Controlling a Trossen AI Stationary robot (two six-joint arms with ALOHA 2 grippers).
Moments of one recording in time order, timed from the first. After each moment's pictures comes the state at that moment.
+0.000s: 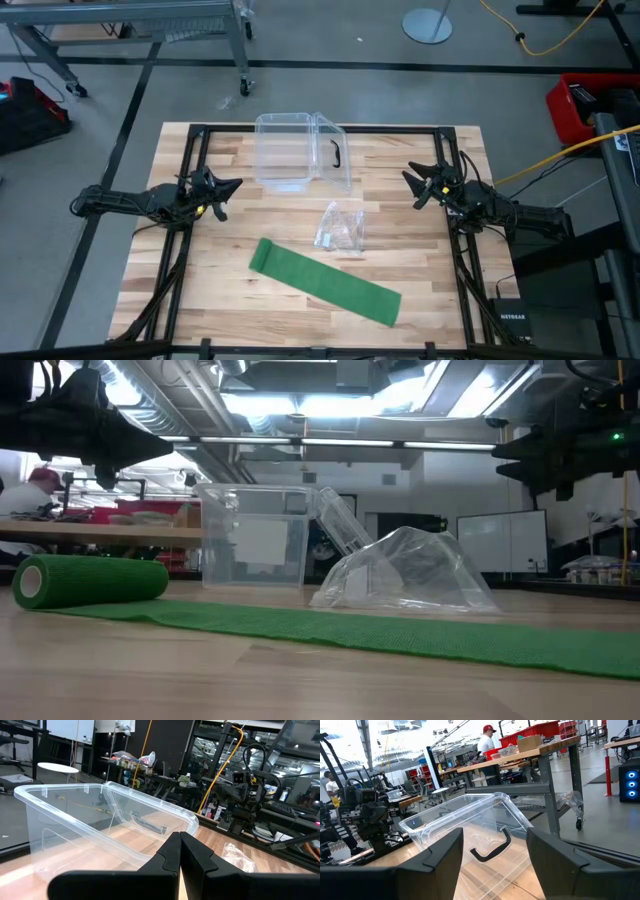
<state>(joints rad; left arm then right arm) -0.12 0.01 0.01 0.07 -0.61 -0.23 -0.12 0.00 0.01 0.09 0.48 0.23</state>
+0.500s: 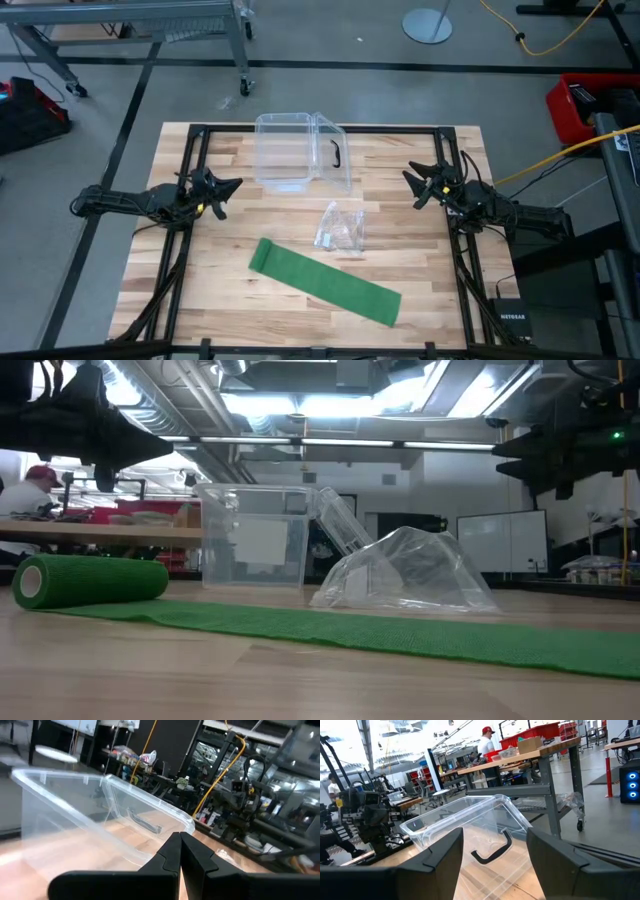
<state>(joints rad) -0.12 0.01 0.01 0.07 -0.61 -0.37 -0.12 0.00 0.01 0.11 0.48 0.23</state>
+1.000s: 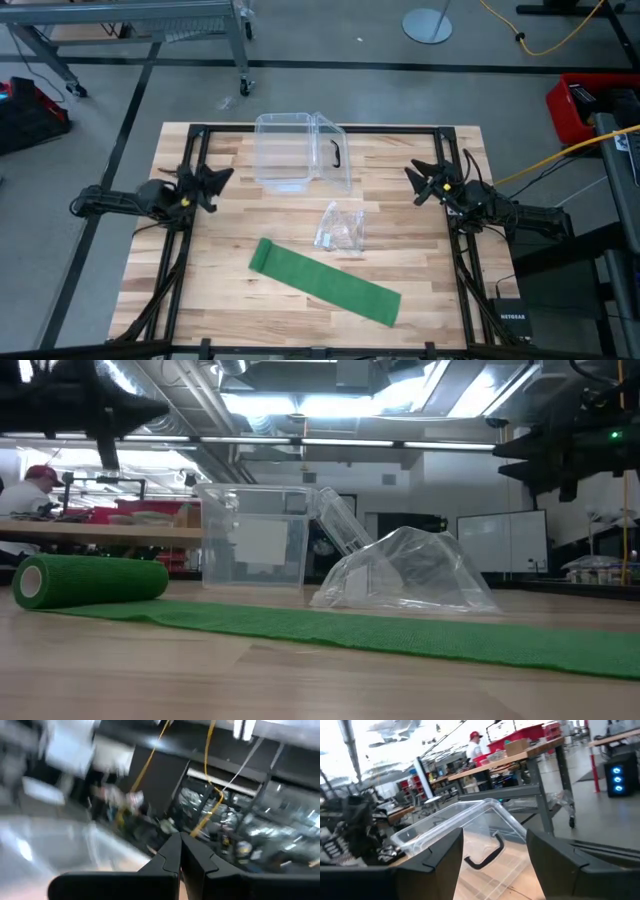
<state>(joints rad) -0.11 0.01 0.02 0.39 -0.61 -0.19 -0.12 0.00 0.01 0.11 0.55 0.30</state>
